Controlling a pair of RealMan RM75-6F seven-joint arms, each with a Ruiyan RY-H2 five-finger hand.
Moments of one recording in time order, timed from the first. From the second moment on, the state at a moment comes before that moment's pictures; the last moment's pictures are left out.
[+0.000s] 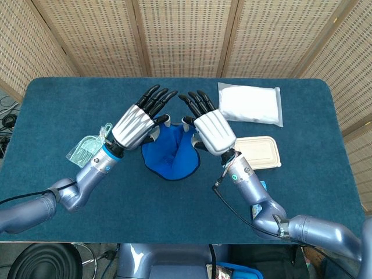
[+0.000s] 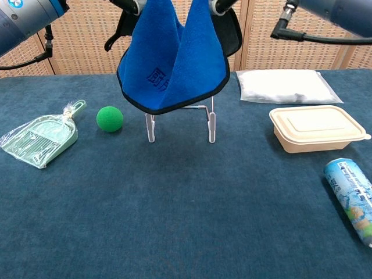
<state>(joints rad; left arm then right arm) -0.97 -1.51 -0.24 -1.18 1.60 1.27 -0.06 0.90 -1.48 0.45 -1.59 -1.24 1.08 -0.29</state>
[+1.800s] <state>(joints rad) -0.97 -1.77 -0.25 -0.73 1.38 1.09 -0.26 0.99 -1.70 0.41 -1.08 -1.02 0.98 -0.14</state>
